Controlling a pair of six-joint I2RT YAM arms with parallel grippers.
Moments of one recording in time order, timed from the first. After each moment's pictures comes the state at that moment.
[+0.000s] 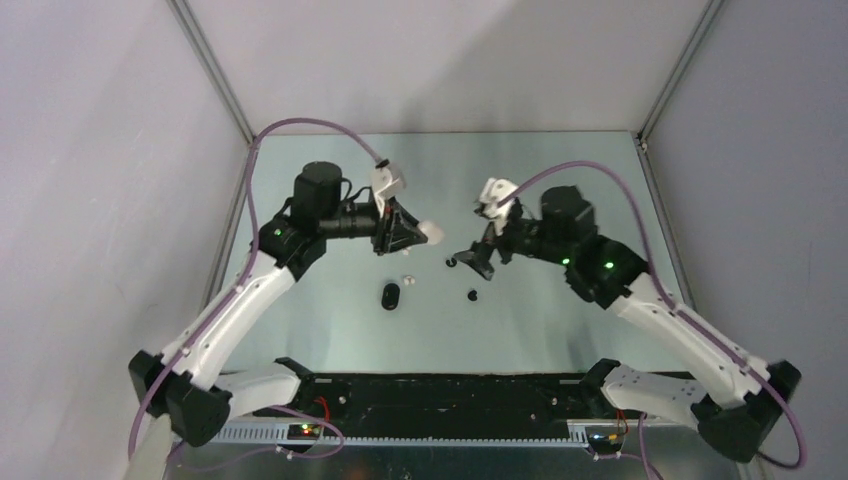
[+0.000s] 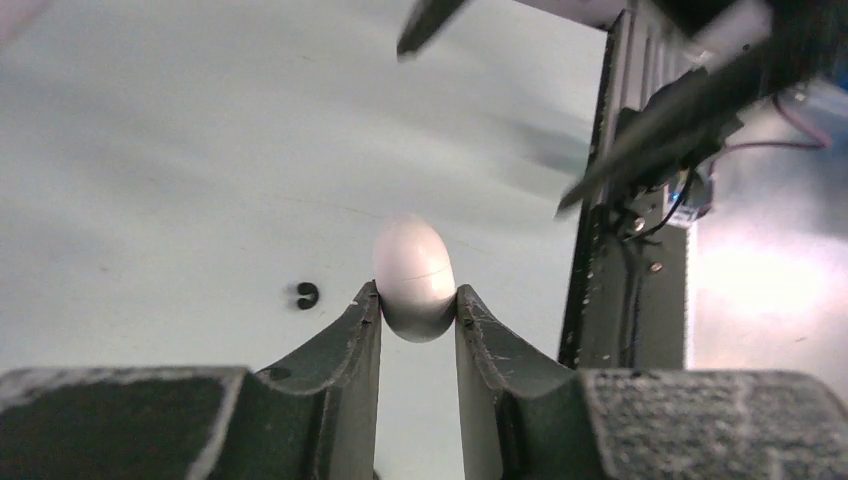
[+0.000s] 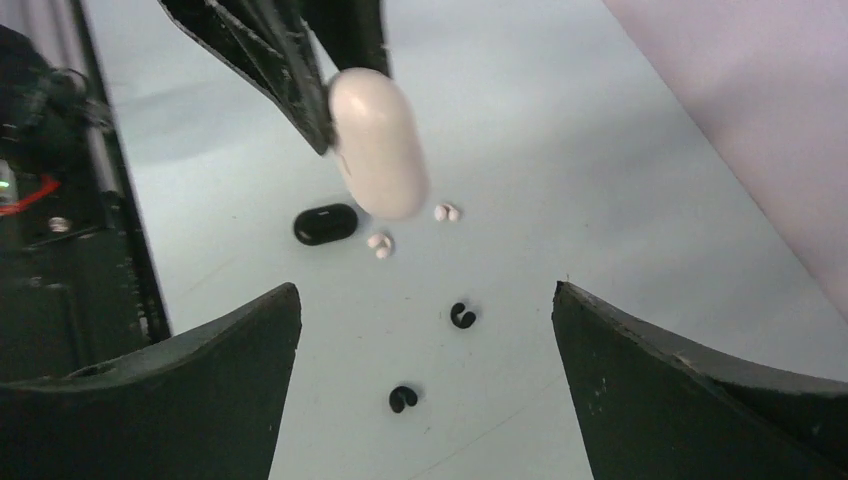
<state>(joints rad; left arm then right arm) -0.51 1.17 1.16 -0.39 0.78 0.08 0.78 1.07 1.10 -0.32 -0.28 -0.29</state>
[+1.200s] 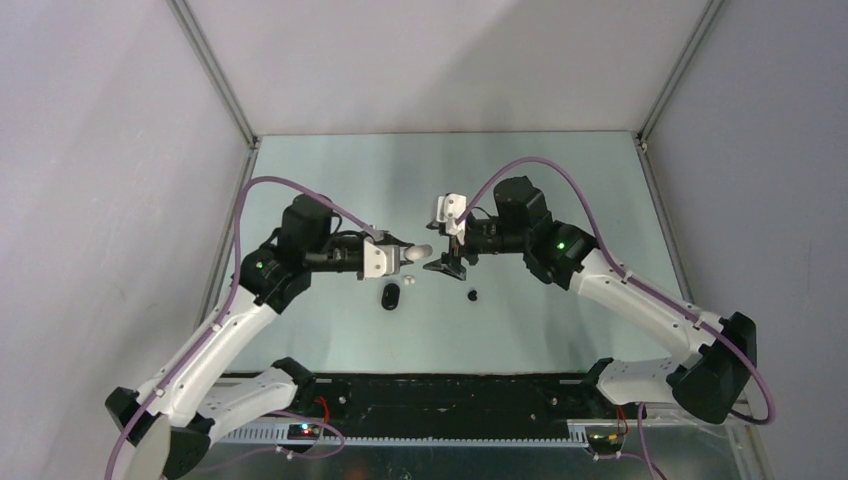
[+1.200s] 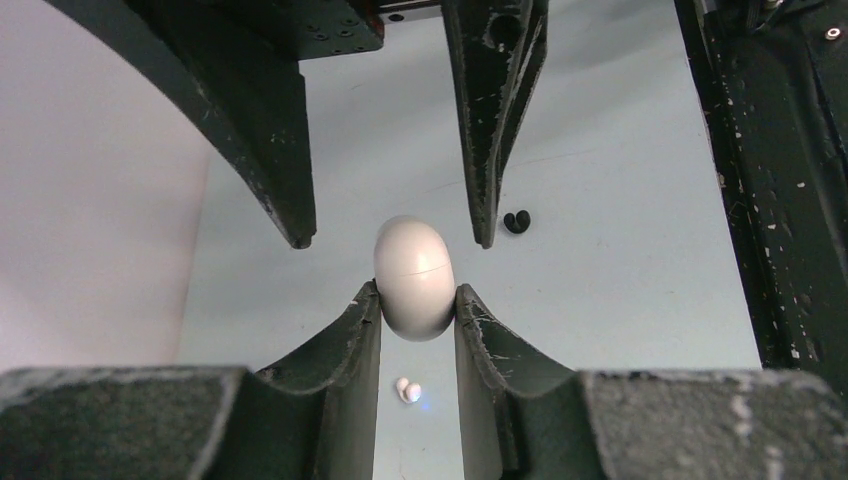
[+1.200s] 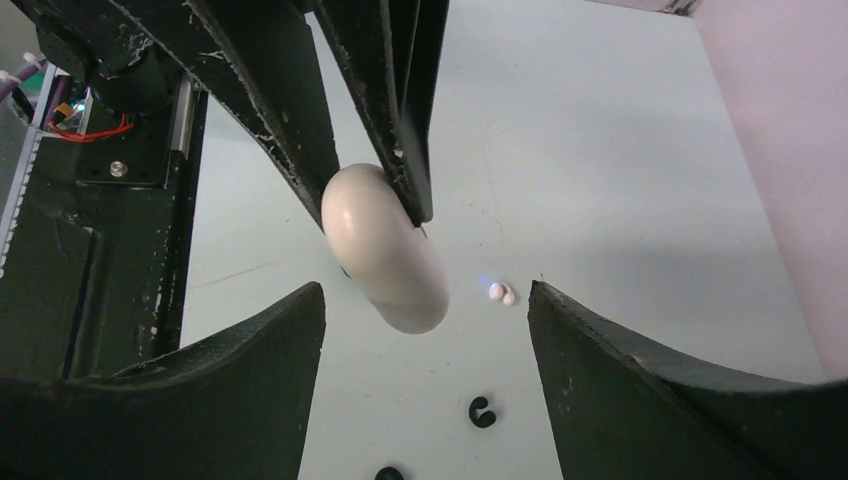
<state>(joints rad) -0.57 0.95 1.03 -0.52 0.76 0.84 0.80 1.27 1.17 -0.25 -0.58 -0.47</state>
